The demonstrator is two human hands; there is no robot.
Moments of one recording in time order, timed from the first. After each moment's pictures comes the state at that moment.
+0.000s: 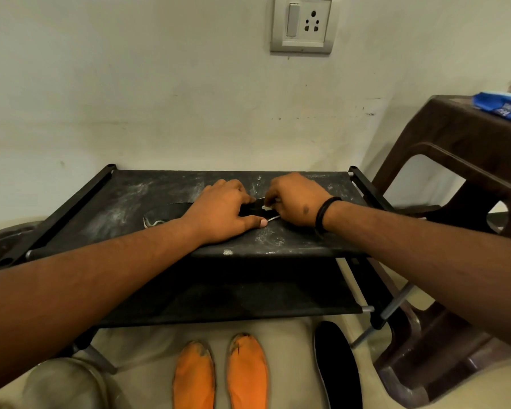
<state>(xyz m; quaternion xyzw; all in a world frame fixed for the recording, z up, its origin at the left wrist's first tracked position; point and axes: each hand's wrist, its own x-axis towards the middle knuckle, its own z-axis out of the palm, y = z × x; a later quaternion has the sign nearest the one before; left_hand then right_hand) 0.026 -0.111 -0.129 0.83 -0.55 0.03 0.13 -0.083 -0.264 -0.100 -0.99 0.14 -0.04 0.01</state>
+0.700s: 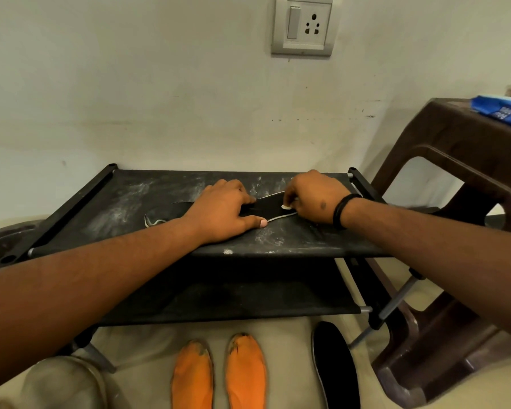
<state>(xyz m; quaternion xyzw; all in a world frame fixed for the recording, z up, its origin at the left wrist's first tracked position) 0.028 -0.111 -0.129 0.83 -0.55 0.03 0.12 -0.104 -0.280 -0.089 -0.99 0.16 -0.03 0.02</state>
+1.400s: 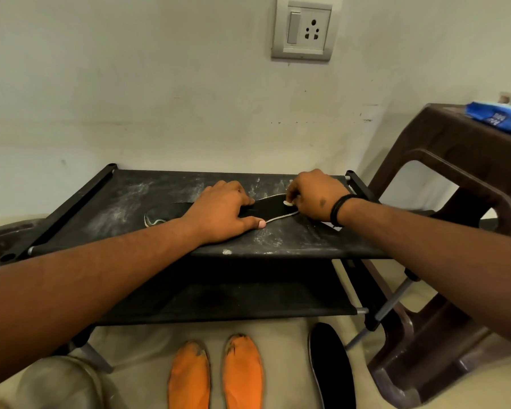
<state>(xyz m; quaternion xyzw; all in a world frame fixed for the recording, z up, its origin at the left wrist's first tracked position) 0.028 -0.110 -0.128 0.83 -0.55 0.03 0.12 -0.101 -0.285 -0.088 -0.98 0.20 -0.04 0.05</state>
